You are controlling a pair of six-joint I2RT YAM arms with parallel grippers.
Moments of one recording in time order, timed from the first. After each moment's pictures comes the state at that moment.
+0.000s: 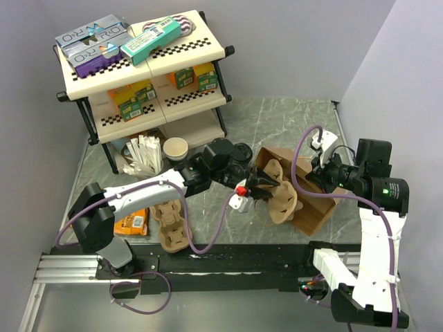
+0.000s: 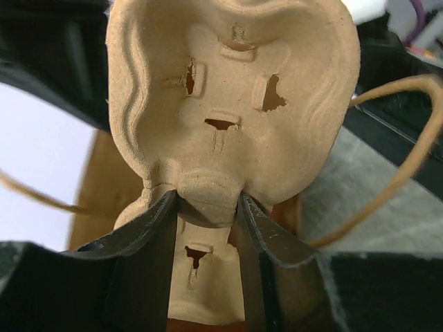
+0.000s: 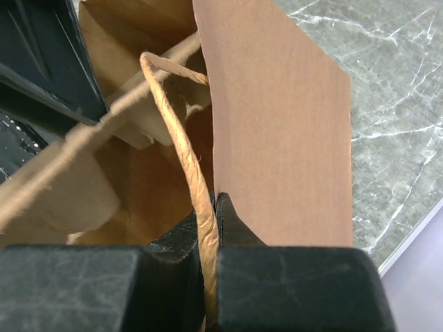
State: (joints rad) left arm -0.98 1.57 1.22 0.12 0.95 1.06; right arm -0.13 0.88 1.38 -1.31 -0.63 -0.68
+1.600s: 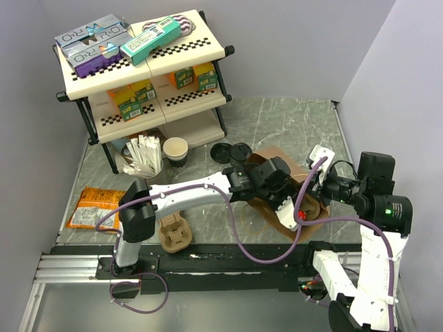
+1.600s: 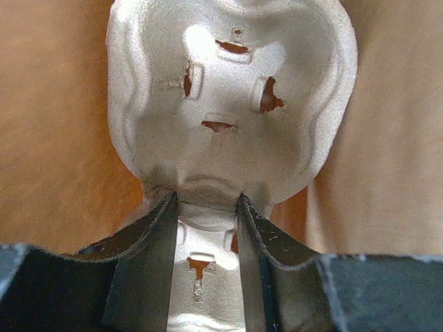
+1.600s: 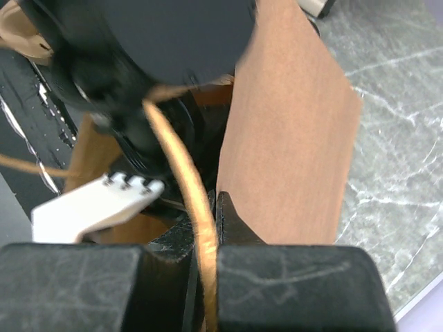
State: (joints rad) left arm -1.22 1.93 1.75 -0.50 0.24 1.28; right arm -0.13 0.79 1.35 -1.37 -0.84 -0.82
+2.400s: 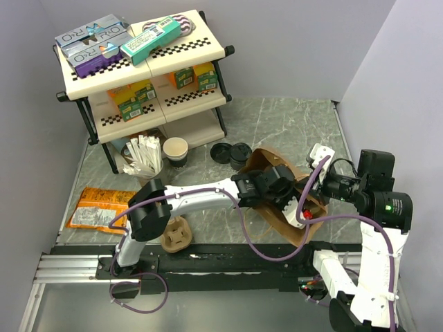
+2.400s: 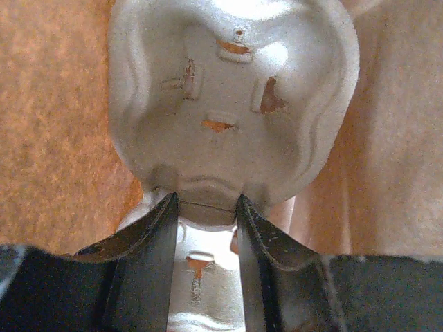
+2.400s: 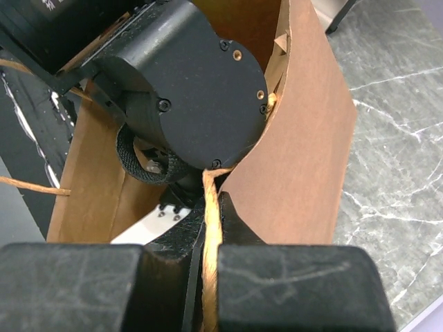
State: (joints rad) left arm -1.23 2.02 1.70 -0.31 0.08 1.25; right arm -0.13 0.82 1.37 -1.38 -0.90 -0.85
